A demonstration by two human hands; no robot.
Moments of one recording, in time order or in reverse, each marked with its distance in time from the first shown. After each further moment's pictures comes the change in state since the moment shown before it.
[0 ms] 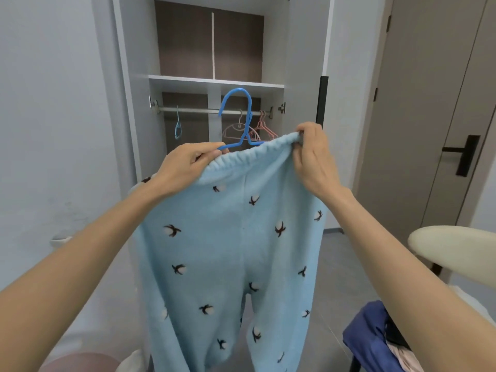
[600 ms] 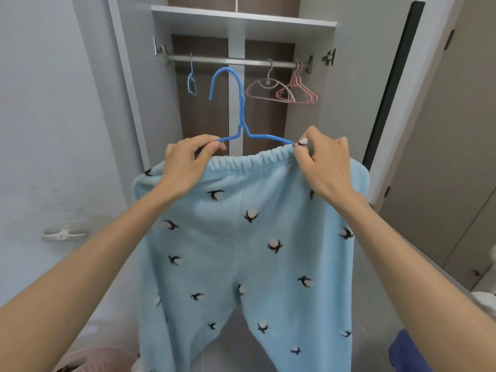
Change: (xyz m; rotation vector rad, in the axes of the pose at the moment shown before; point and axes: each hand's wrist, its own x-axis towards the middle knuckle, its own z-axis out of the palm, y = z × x) left_hand 0.054 -0.170 0.057 -0.097 0.163 -0.230; right_hand 0.037 0.031 0.173 0.007 -0.141 0.142
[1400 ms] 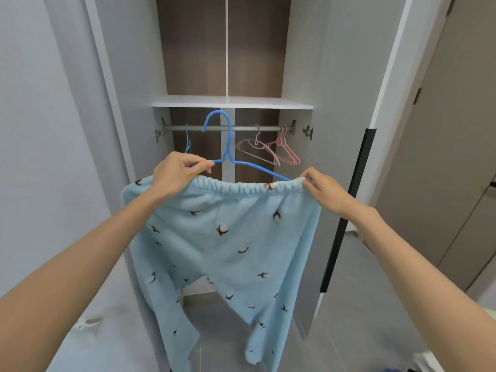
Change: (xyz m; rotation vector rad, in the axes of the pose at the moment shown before) left_hand 0.245 0.121 -0.109 0.096 -0.126 -0.166; right_hand 0.242 -0.010 -0.131 0.043 -0.590 0.159
